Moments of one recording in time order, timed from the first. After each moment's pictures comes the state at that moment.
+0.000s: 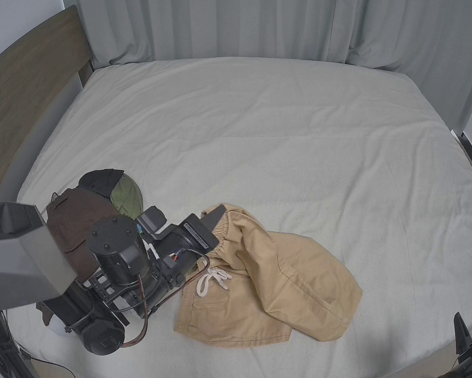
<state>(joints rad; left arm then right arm) -0.68 2.01 -0.50 -1.55 0.10 -0.85 0.00 0.02 -0.02 0.00 0.01 0.00</state>
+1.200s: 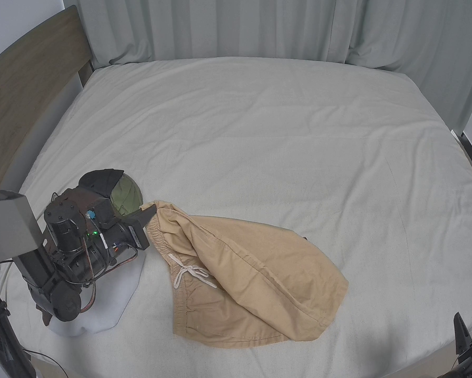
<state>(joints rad) -0.23 2.04 -0.43 -1.55 -0.25 -0.23 0.00 0.02 -0.02 0.00 0.01 0.00</state>
